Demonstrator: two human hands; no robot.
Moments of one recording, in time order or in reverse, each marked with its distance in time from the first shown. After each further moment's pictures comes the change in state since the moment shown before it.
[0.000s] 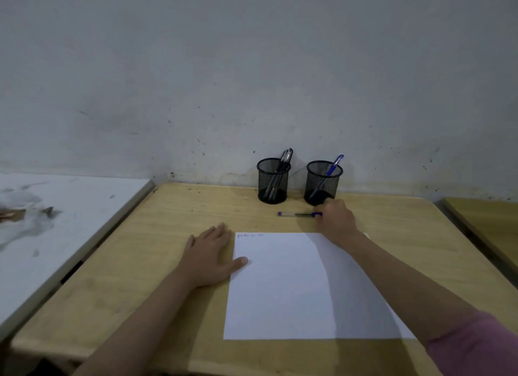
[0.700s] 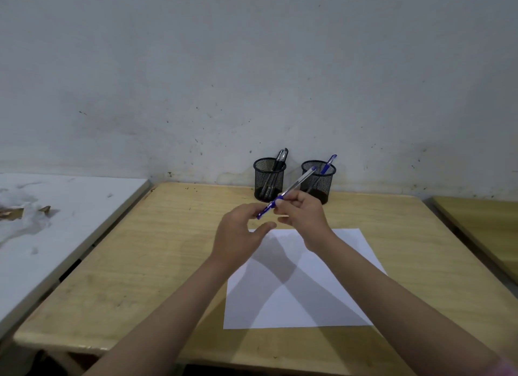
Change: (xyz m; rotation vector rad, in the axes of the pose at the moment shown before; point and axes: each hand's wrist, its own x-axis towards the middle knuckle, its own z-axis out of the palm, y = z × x) left_hand 0.001 0.088 -0.026 -0.621 0.552 0.217; right_hand -0.059 -0.100 -0.055 1.400 -0.035 0.174
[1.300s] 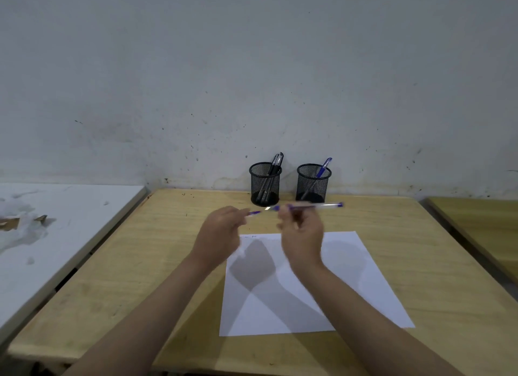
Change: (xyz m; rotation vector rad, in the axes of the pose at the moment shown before) left_hand 0.017 -0.035 -0.023 0.202 -0.050 0.319; right_hand -0.029 0.006 0.018 -0.058 0.396 -0.261
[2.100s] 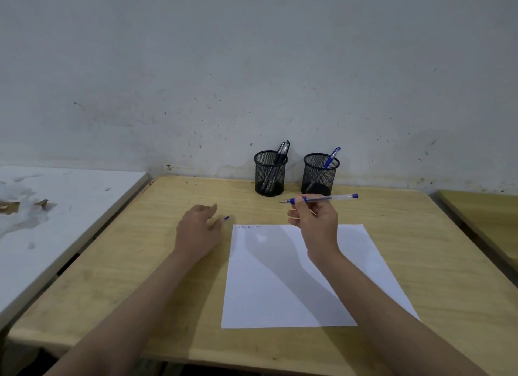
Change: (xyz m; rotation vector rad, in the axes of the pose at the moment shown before) left_hand -0.027 -0.049 0.004 0.185 -0.074 -0.564; right_hand 0.016 0.013 -0.012 0.132 -0.069 0.204
